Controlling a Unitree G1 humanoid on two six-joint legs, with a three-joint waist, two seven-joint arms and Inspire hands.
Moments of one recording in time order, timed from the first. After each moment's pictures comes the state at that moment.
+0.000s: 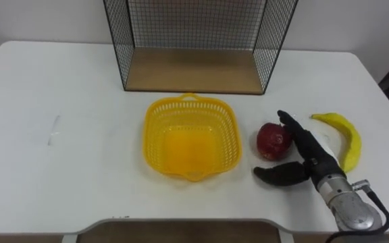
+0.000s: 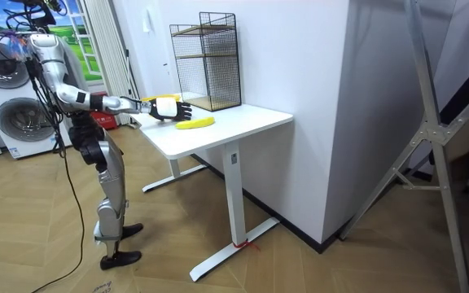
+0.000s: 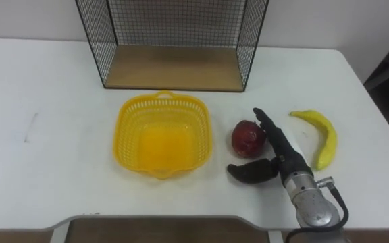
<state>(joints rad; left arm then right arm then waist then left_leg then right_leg) 0.25 0.23 0.07 1.01 0.35 0.00 -0.03 0.05 -0.37 0.03 0.35 -0.14 -0.14 0.09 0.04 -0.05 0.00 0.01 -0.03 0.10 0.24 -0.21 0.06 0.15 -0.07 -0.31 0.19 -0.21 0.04</state>
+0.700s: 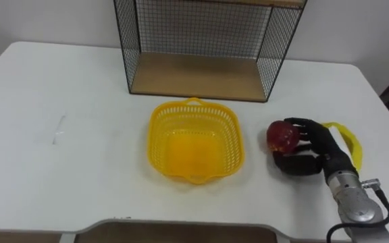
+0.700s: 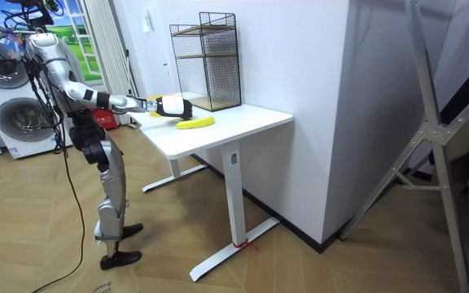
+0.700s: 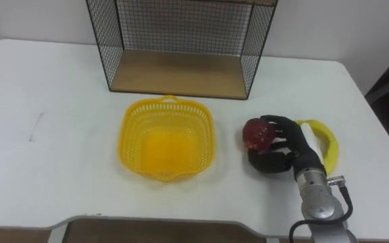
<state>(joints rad) 0.25 0.23 0.07 1.01 0.37 0.00 -0.01 -0.06 -0.36 -0.03 0.56 -0.18 -0.16 -0.03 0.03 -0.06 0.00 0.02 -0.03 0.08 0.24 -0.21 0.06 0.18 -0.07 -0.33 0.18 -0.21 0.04</state>
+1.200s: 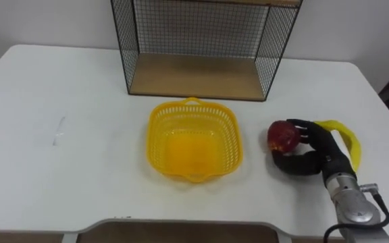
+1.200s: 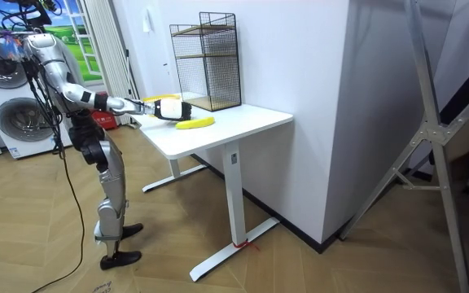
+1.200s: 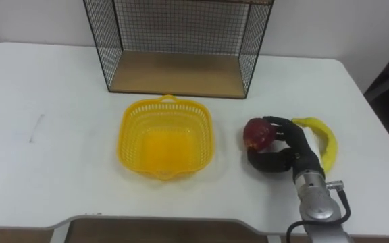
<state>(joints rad) 0.26 0.22 0.08 1.02 0.37 0.02 0.00 -0.04 -0.34 -0.03 0.53 0.01 -0.13 -0.03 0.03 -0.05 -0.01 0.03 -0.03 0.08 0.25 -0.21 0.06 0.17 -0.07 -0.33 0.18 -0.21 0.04</state>
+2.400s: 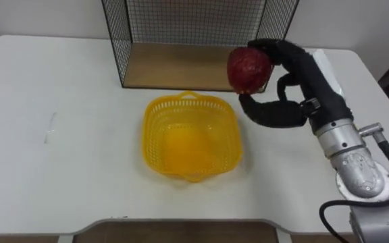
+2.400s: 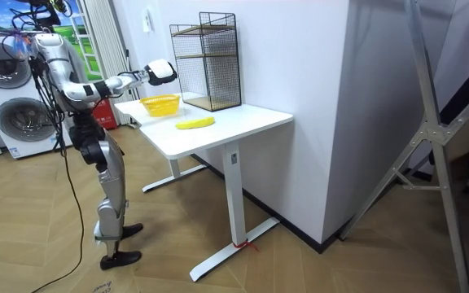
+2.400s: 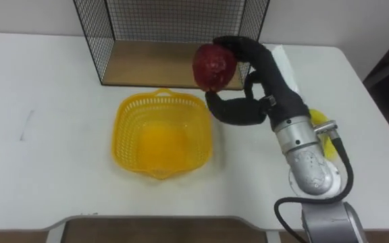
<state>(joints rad) 0.20 0.23 0.03 1.05 0.36 0.02 -0.01 -0.01 -0.40 0.09 -0.17 -0.21 -0.06 0.12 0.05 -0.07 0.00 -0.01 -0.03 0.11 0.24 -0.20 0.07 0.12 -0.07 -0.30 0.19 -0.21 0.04</state>
